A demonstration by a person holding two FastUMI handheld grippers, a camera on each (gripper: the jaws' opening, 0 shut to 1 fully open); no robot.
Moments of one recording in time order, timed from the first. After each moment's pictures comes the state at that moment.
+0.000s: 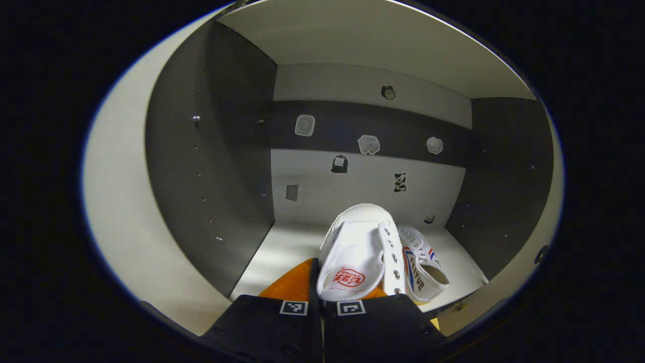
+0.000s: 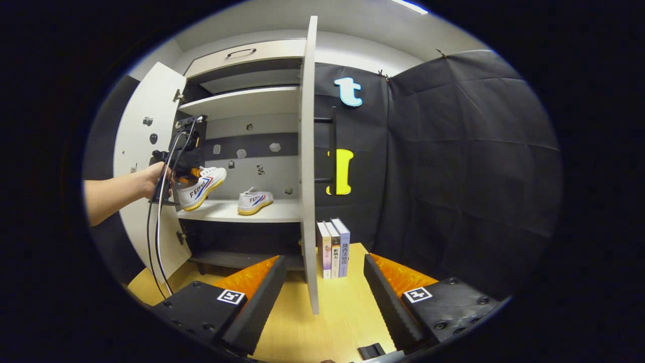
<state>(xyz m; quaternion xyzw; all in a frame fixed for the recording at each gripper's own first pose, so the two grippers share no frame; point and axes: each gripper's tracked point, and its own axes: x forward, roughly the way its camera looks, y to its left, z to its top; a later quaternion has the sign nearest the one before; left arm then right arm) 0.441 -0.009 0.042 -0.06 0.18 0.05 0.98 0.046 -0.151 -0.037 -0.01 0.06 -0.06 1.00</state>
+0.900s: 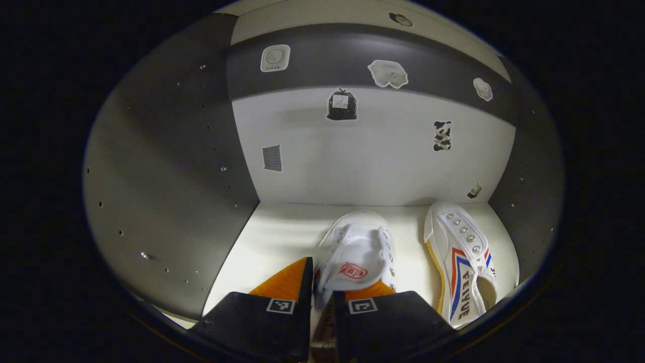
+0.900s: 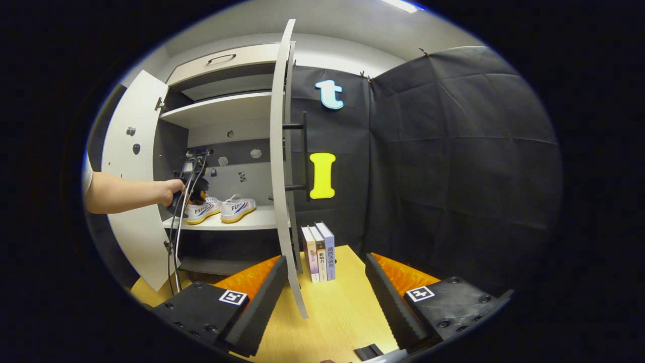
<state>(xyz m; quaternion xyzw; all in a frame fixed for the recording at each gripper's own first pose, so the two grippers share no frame) 0.512 -0.004 -0.027 -0.01 0.30 0.08 0.95 0.051 -0.162 -0.027 0.00 0.05 -0.08 1.00</state>
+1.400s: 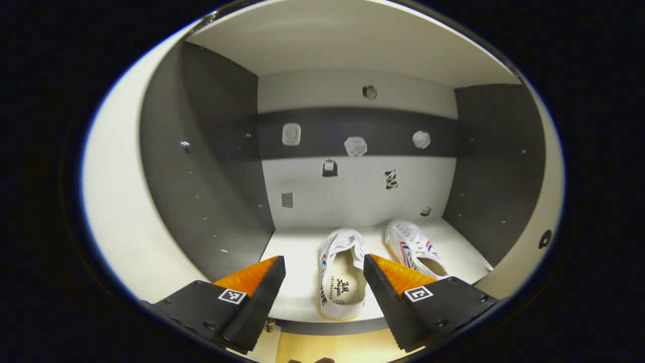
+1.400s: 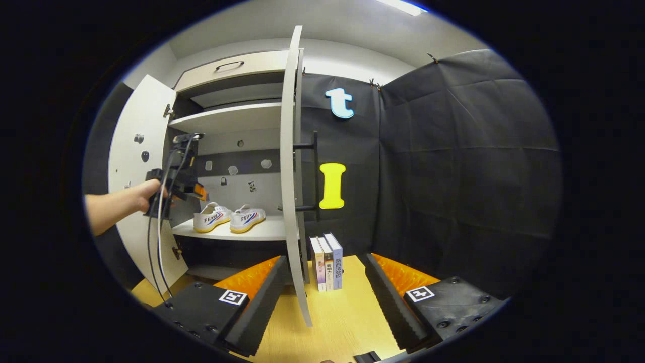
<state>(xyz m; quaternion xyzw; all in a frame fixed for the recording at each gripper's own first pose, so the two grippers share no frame) 0.386 -0.016 0.077 0.00 0.14 0.03 0.99 0.056 -0.164 0.010 0.01 0.03 -0.06 1.00</state>
